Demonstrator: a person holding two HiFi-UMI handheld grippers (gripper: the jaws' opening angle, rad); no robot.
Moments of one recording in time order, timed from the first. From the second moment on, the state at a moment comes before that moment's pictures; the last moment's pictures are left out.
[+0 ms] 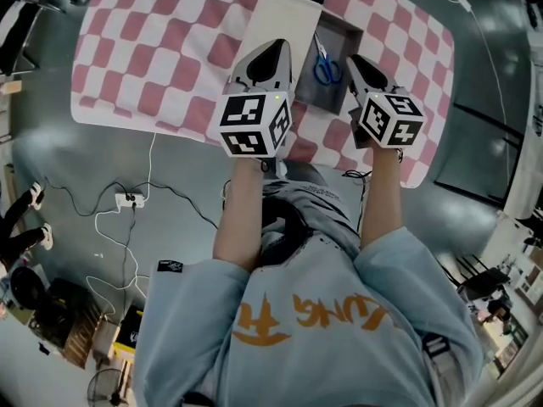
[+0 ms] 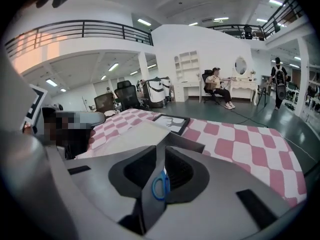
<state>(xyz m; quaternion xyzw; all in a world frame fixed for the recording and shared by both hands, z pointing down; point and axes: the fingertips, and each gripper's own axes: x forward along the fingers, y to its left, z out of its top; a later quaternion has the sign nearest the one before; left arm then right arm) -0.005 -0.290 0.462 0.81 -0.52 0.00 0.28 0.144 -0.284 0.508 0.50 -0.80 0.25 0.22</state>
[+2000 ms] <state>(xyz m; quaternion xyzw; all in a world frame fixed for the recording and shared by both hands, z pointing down) -0.038 -0.402 0.467 0.82 -0.49 -0.03 0.31 0.130 -0.282 0.642 0.36 -0.58 0.34 0.66</state>
